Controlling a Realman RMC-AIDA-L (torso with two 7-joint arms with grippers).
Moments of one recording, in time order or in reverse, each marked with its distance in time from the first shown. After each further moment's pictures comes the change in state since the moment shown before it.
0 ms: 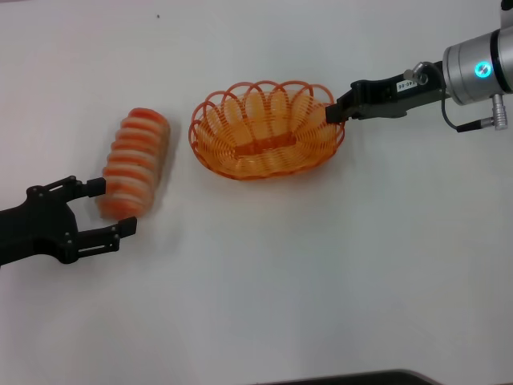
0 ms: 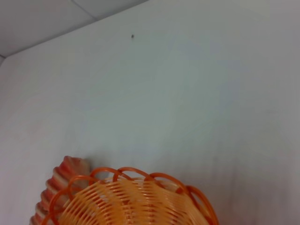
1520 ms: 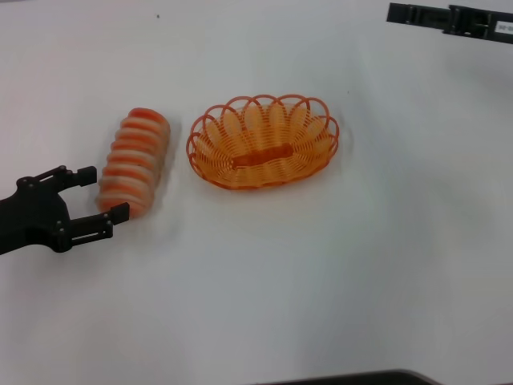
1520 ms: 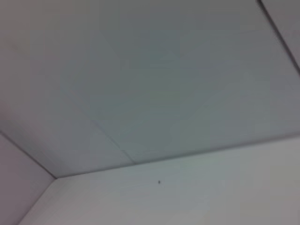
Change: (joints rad) left arm -0.004 -0.001 -0.049 -0.004 -0.010 0.007 -0.009; right arm -0.229 -0.024 0.152 -0.131 0.432 -0.065 -0.522
